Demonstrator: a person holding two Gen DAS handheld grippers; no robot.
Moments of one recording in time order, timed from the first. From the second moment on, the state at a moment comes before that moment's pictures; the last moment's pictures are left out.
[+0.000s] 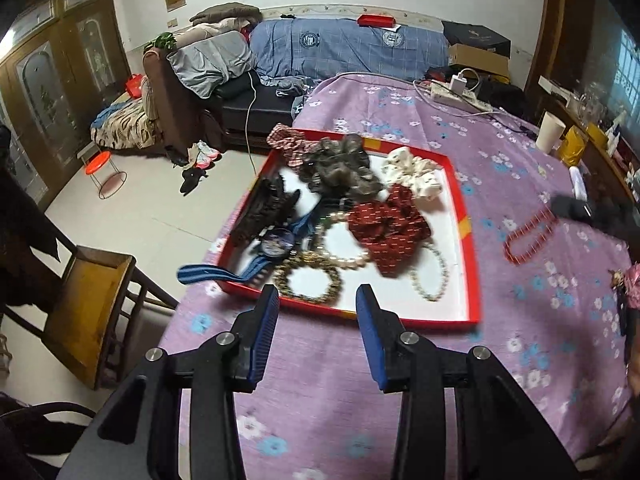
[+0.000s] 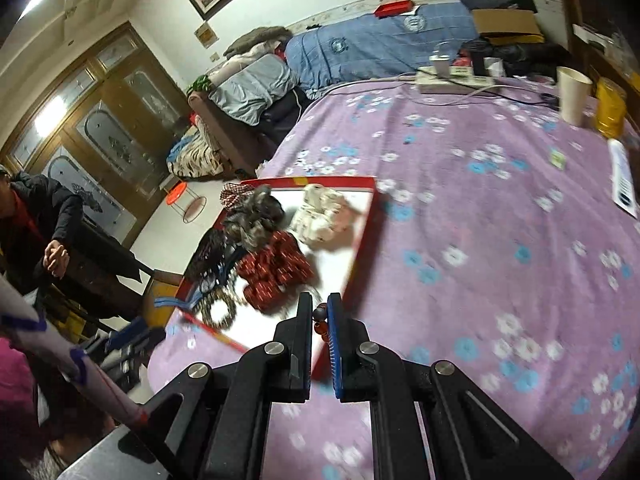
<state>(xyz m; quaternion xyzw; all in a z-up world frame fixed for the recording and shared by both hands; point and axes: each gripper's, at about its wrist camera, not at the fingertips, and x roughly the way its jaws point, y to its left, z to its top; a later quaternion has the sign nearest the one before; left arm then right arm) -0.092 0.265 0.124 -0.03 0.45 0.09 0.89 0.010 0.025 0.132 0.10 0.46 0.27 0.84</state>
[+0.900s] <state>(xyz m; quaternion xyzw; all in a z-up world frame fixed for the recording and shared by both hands) -0.060 0.338 0.098 -0.05 0.47 0.09 0.88 0.097 0.099 0.074 0.08 0.51 0.19 0.83</state>
